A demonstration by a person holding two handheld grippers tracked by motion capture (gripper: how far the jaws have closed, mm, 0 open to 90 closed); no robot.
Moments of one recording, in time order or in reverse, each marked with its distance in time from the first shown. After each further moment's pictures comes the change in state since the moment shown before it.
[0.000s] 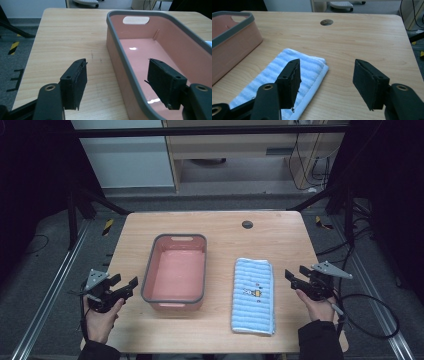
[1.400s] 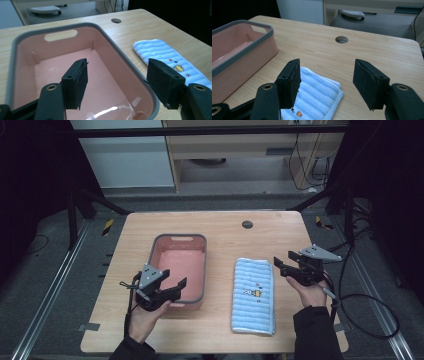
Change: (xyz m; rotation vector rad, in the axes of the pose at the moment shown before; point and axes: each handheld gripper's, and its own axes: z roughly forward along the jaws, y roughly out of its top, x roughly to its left) left arm -0.127 0.023 0.024 -0.002 -0.219 0.160; right arm 0.027 0.047 0.012 -0.018 0.068 -0.095
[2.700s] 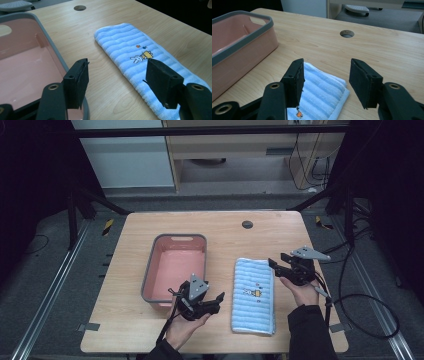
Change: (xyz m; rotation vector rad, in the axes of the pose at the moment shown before) left arm -0.081 -0.015 0.052 0.087 -0.108 0.120; right arm 0.002 -0.012 0.023 0.032 0.022 -0.013
